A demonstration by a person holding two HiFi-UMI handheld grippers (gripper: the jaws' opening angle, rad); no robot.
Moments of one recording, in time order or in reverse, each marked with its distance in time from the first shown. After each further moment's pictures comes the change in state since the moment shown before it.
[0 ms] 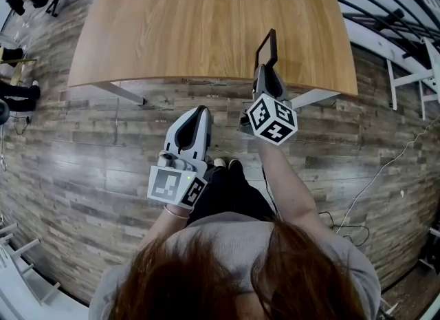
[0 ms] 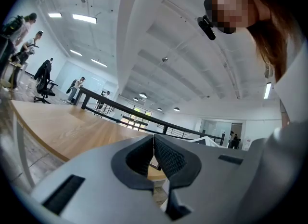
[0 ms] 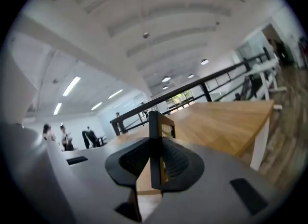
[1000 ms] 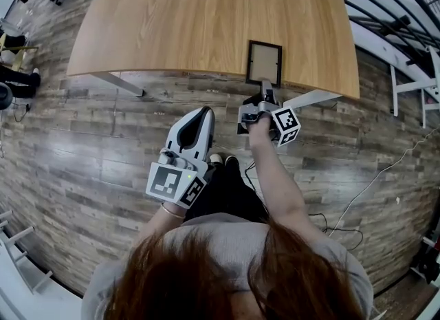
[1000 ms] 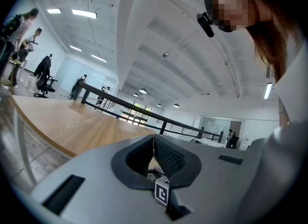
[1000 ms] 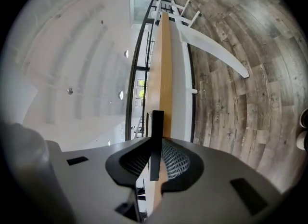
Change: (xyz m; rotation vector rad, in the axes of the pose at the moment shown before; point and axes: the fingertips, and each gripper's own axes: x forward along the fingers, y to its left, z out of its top) left arm 0.000 -0.010 -0.022 -0.014 0.056 -0.004; right arm 0.003 -0.079 -0.102 1.130 -0.001 -0.030
